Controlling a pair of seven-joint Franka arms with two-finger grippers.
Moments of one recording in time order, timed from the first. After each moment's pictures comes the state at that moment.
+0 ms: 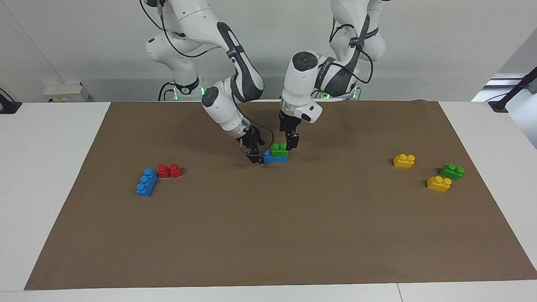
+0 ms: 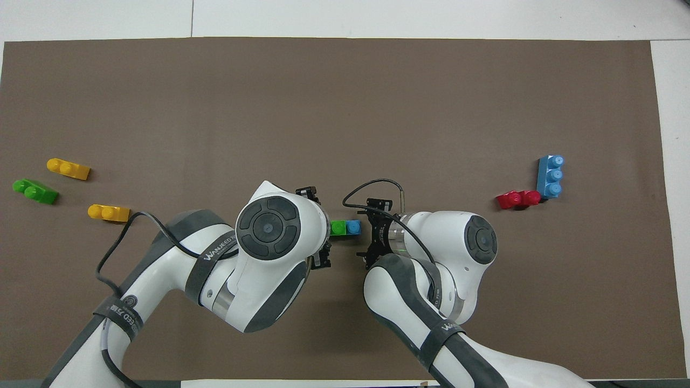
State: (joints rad) left arm -0.62 0.09 -0.08 -2.05 -0.07 2.23 -2.35; right arm 0.64 0.21 -0.02 -2.27 0.91 2.67 1.44
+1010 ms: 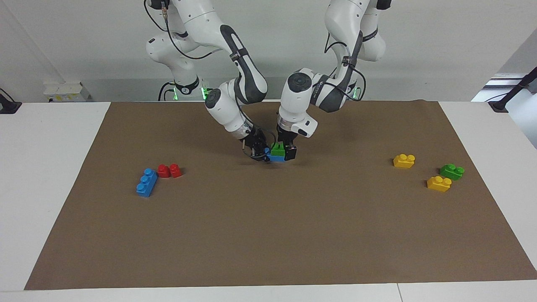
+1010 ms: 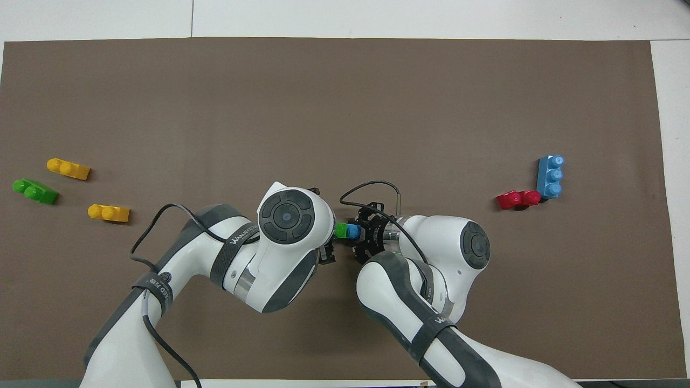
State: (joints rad) left arm -0.62 0.20 -0.08 -2.05 -0.06 2.31 -2.38; right arm 0.67 0.23 -0.03 -2.26 1.04 2.70 1.41
